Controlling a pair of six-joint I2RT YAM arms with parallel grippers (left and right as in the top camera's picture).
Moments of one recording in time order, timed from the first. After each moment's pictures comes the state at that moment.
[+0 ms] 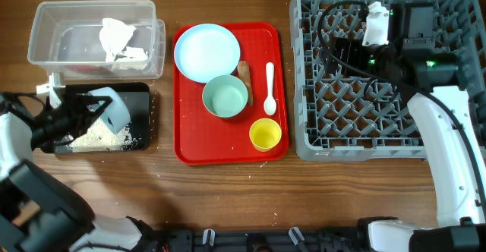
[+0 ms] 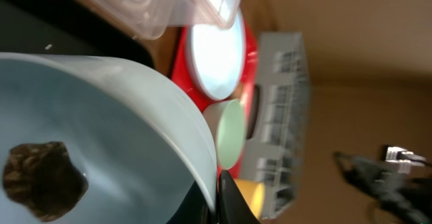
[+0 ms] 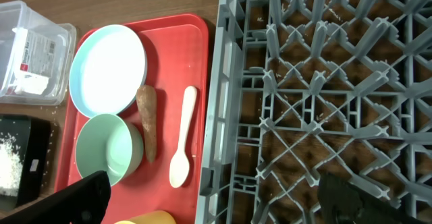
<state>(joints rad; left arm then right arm) 0.73 1.70 1.13 -1.02 1.09 0.18 0.05 1.46 1.38 -0.85 -0.30 0.15</state>
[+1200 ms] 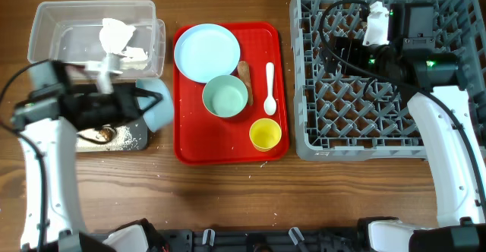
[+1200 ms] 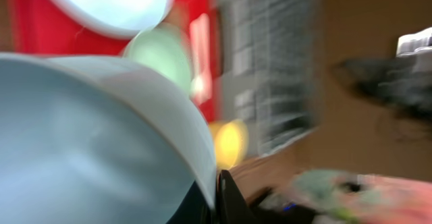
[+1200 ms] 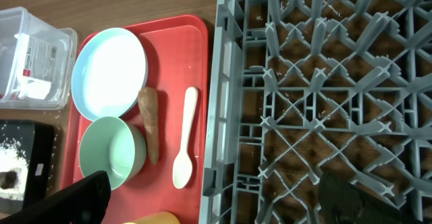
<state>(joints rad) 0.32 1.37 1.12 -1.08 0.97 0.04 0.05 1.46 1.38 -0.85 -0.30 0.17</state>
